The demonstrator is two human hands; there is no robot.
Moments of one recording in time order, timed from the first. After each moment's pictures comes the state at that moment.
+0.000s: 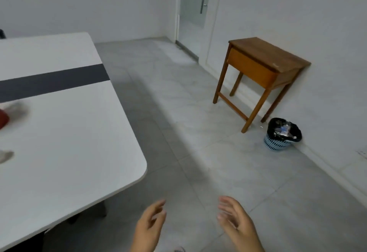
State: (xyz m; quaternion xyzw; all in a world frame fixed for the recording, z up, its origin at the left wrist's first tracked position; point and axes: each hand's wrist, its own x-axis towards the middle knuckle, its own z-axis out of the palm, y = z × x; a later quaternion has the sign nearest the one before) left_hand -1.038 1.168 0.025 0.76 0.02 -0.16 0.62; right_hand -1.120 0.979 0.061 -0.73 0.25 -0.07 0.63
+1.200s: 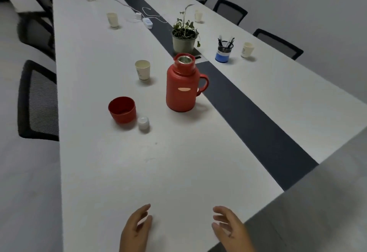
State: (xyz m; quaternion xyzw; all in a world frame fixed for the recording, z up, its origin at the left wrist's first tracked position) left_hand -0.699 1.182 0.009 0.46 0.63 0.36 0.52; right_hand -0.490 1.106 0.025 -0.72 -0.37 0.45 0.38
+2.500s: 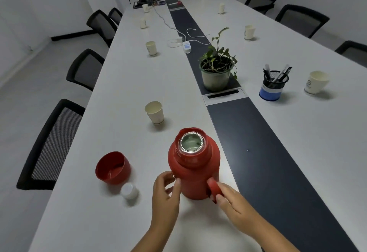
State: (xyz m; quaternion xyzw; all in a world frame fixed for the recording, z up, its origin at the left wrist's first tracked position) left_hand -0.475 1.449 0.055 0.46 0.64 0.49 0.38; right_hand -0.299 1.443 0.048 -0.49 -0.68 0.46 0.29
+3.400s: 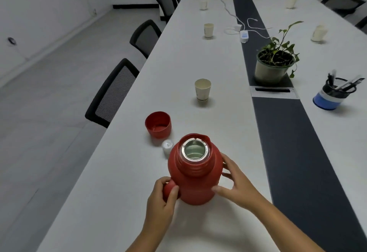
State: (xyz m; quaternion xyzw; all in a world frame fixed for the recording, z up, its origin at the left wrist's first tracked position) left_hand -0.539 1.324 0.052 0.39 0.71 0.48 0.34; right_hand -0.357 1.431 0.053 -0.41 -0.71 0.53 0.22
